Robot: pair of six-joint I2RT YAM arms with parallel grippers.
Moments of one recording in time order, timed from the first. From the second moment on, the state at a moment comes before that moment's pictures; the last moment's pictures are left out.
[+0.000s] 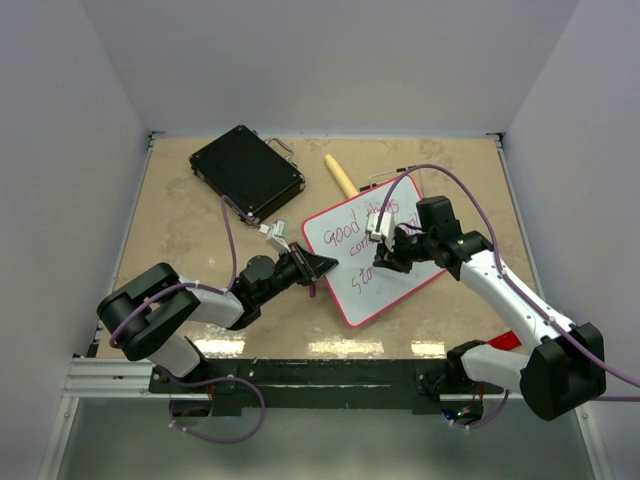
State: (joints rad) left arm -0.81 1.54 0.36 1.10 0.04 -1.04; right arm 0.39 1.17 0.86 -0.55 -0.64 -0.73
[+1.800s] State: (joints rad) left arm -0.81 1.54 0.35 1.11 0.04 -1.04; right arm 0.31 1.12 0.87 -0.62 -0.70 -0.80
